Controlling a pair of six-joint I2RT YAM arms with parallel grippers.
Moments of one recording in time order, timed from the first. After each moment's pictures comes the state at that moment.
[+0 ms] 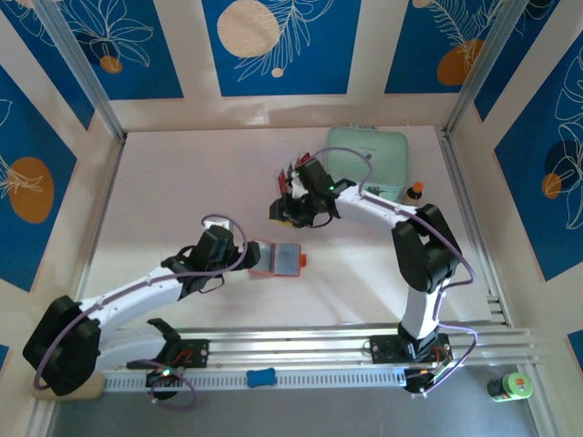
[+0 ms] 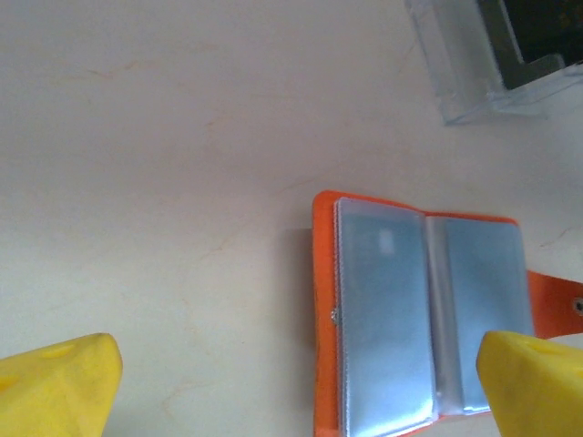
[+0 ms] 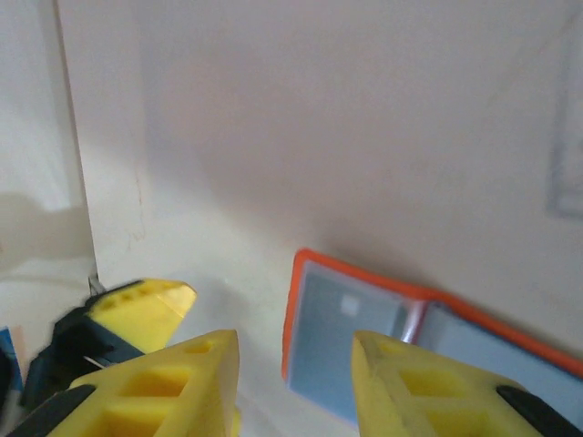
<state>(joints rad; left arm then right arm) -0.67 1.13 0.50 -0.20 -0.13 -0.68 0.61 1.83 1.33 -0.44 -0.51 0.73</state>
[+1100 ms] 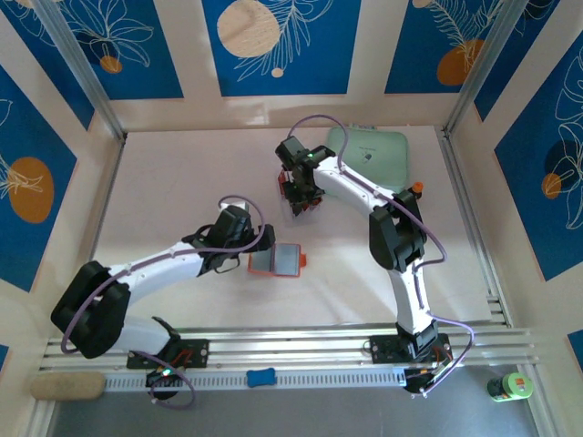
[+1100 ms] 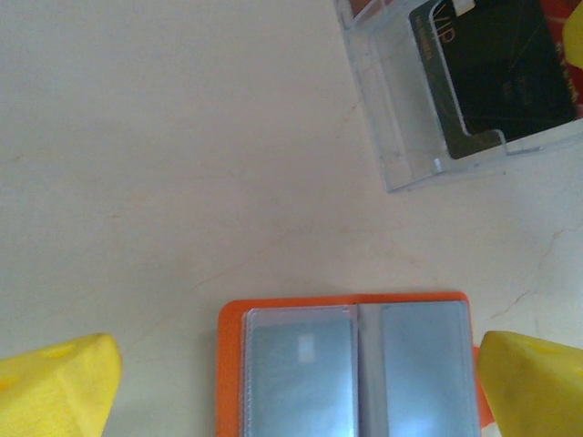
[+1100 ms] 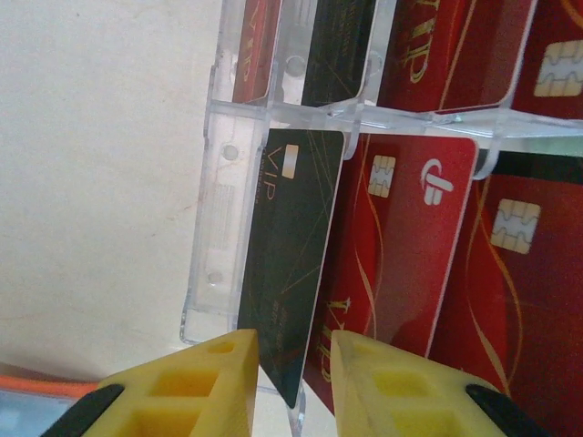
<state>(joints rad) -0.67 1.37 0.70 -0.15 -0.11 -0.69 0.63 2.12 1.87 -1.03 0.09 0.27</state>
